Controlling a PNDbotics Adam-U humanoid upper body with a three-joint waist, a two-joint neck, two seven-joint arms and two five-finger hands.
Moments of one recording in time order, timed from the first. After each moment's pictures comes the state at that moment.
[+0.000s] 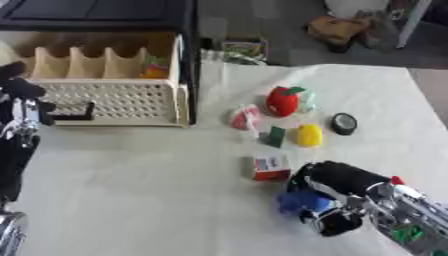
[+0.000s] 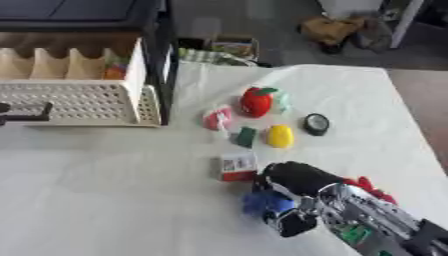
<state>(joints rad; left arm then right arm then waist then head) -0.34 0.30 -0.06 -1.99 0.02 0.00 0.33 -0.55 -0.70 0.59 -1.79 0.72 0.28 0.52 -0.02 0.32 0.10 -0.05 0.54</state>
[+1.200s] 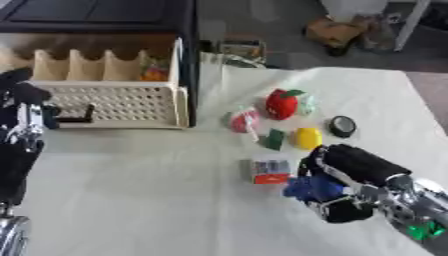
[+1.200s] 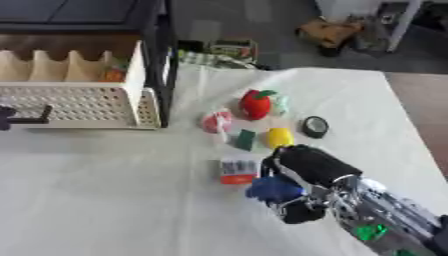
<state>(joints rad) -0.34 0.29 -0.07 -1.99 0.02 0.00 0.31 -0.58 -0.80 0.54 -1.96 0.62 0.36 0.40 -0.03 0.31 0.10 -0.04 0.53</state>
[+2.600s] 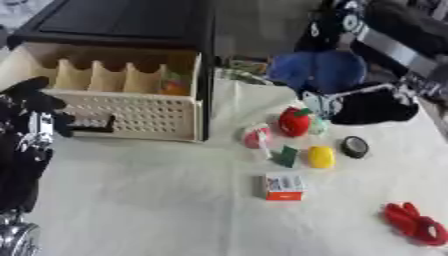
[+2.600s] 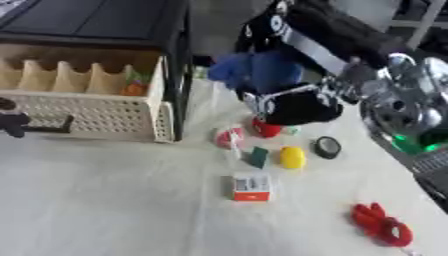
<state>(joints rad) -0.38 0.29 -0.07 -1.99 0.04 -0.01 0.29 -1.05 -0.73 0.43 -1.98 0.43 0.43 0.36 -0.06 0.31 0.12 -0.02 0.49</state>
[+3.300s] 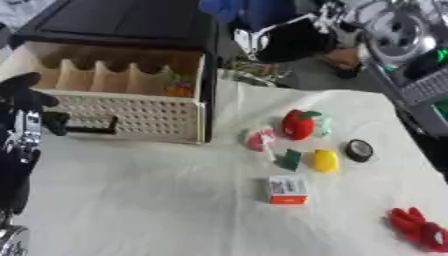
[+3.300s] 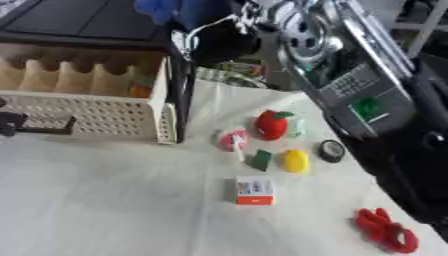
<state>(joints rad) -0.42 0.29 -0.08 -1.99 0.06 -0.01 0.27 -1.25 -0.50 0.43 -1.70 0.54 0.41 0.35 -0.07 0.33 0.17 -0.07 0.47</state>
